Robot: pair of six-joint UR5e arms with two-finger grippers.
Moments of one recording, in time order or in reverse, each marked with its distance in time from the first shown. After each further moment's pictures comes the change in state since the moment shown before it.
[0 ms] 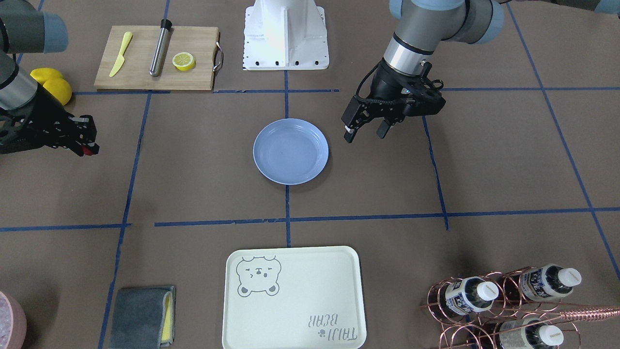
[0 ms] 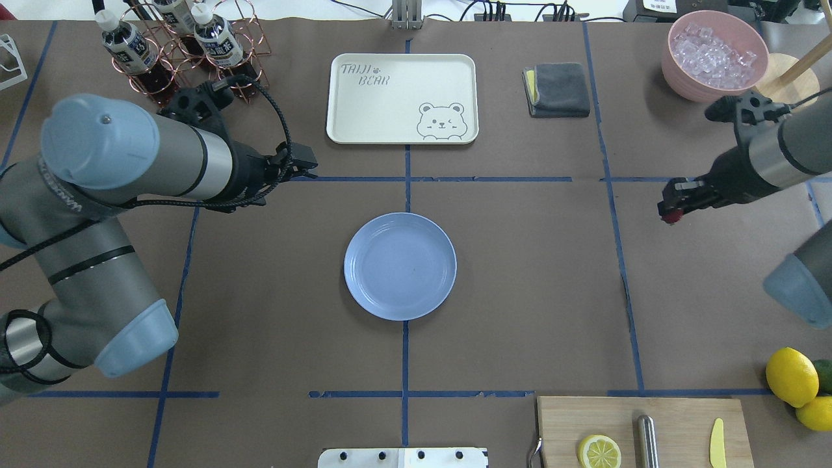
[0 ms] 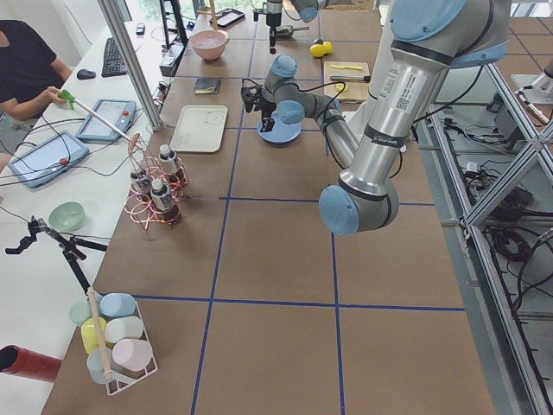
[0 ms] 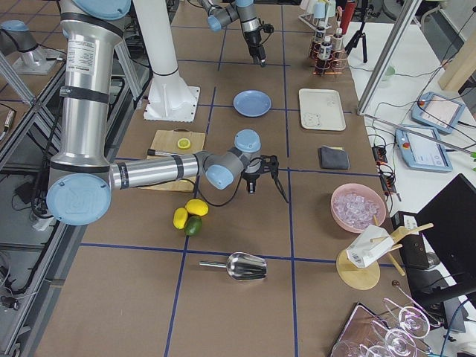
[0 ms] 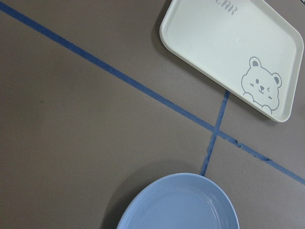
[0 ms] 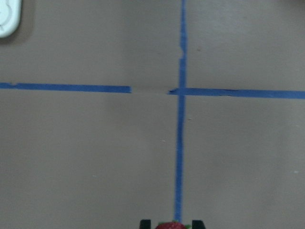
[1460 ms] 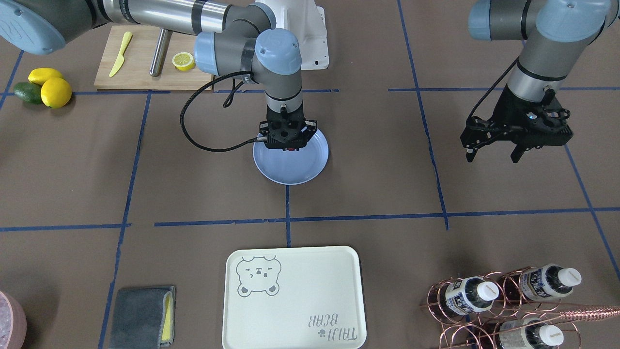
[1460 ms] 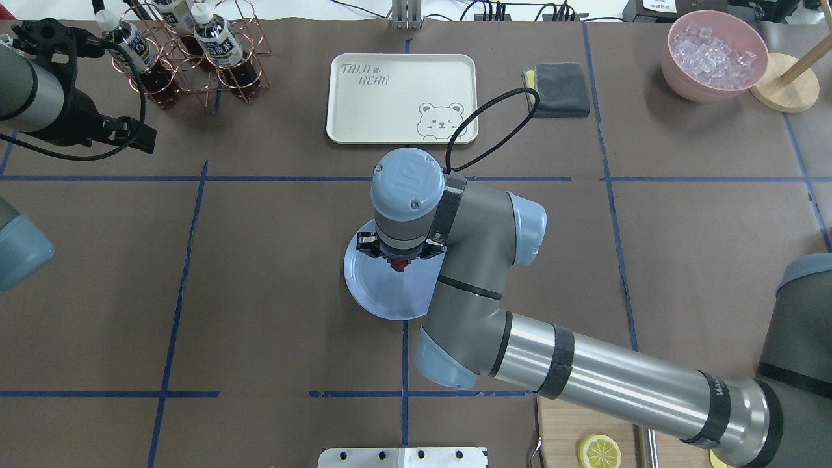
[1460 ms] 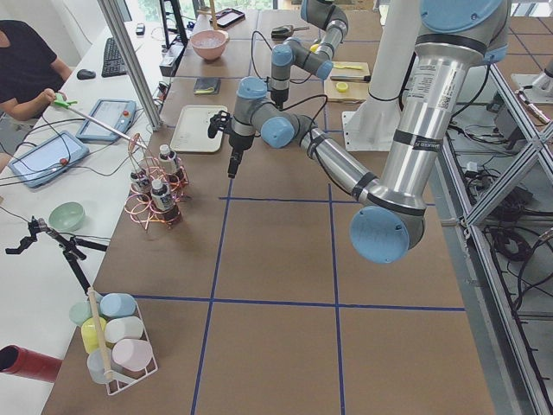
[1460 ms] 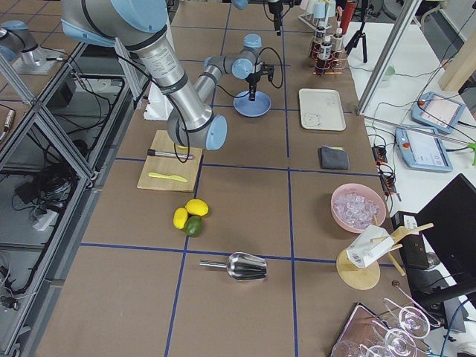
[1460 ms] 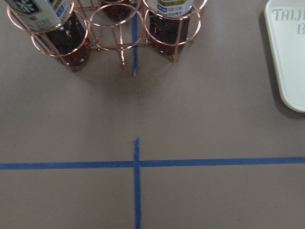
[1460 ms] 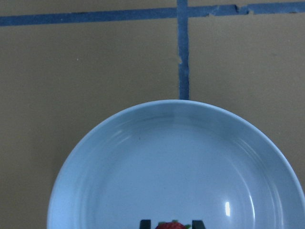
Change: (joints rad) left arm -0.278 0.179 -0.008 0.186 -0.119 0.772; right arm -0.477 0.686 -0.483 -0.146 -0.375 0.385
